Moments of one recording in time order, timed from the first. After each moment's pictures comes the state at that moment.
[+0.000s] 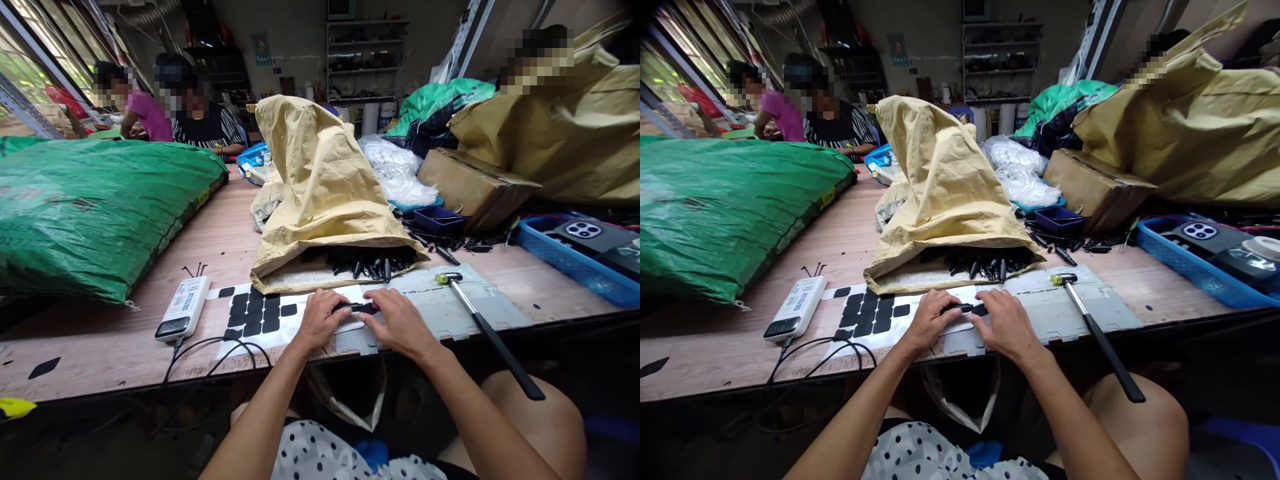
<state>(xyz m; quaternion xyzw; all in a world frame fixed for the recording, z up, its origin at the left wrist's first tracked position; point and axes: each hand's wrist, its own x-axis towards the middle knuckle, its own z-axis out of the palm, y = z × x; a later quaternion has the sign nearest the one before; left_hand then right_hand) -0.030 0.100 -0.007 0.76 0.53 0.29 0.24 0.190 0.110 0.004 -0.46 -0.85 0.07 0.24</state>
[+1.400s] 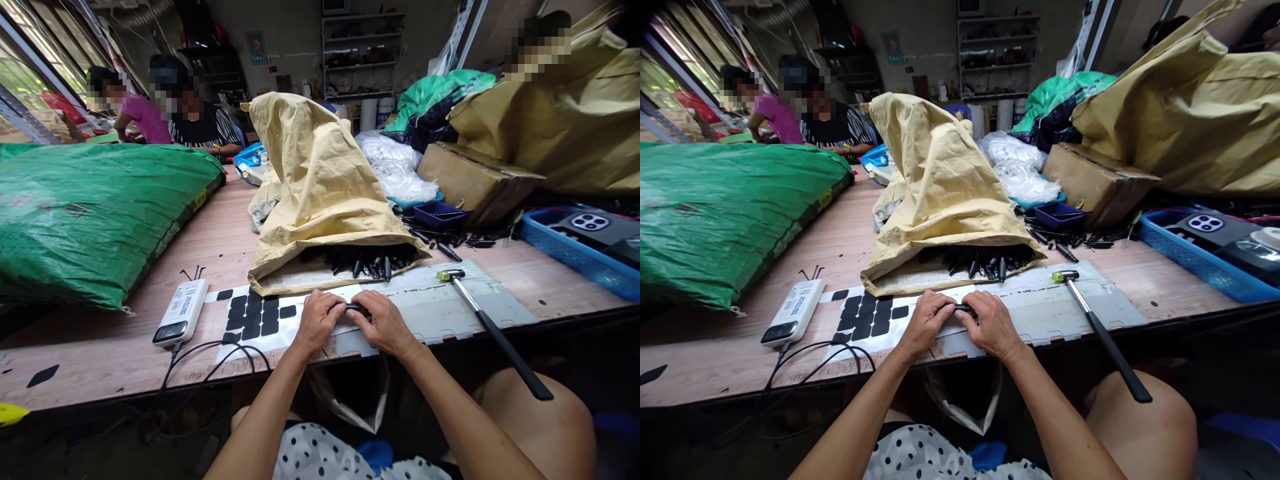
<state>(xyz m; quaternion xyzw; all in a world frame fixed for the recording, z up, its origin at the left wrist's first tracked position) -0.031 0.097 -0.006 0.72 0.55 0.34 0.26 0.161 0.114 -0.016 -0.41 -0.84 0.16 0.32</state>
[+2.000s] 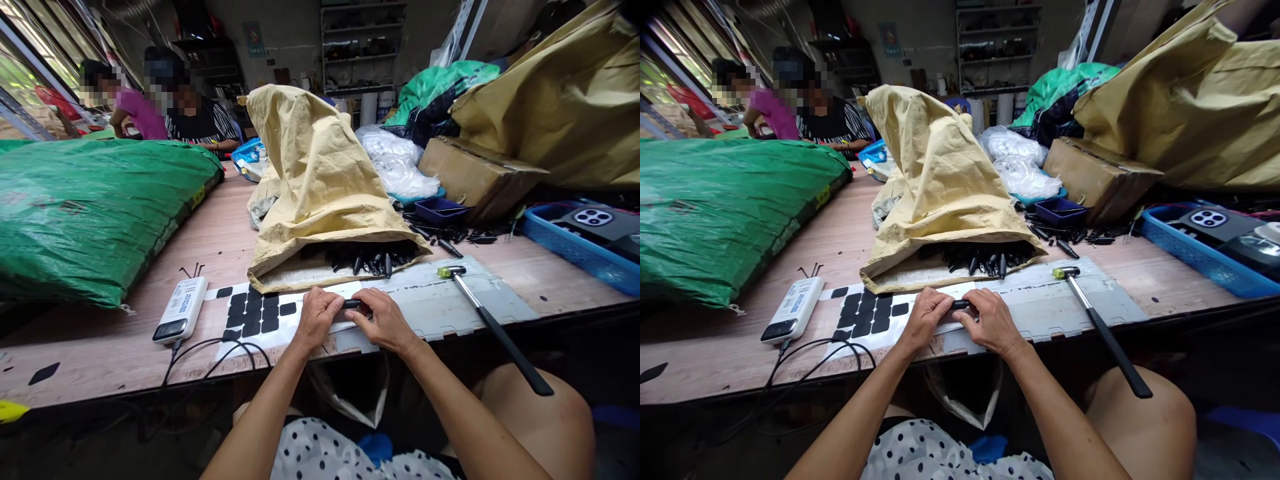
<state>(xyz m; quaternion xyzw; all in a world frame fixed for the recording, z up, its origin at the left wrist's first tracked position) -0.032 0.098 -0.010 0.69 0.56 0.35 0.28 0.163 0.114 -0.016 -0.42 -0.83 0.18 0.33</state>
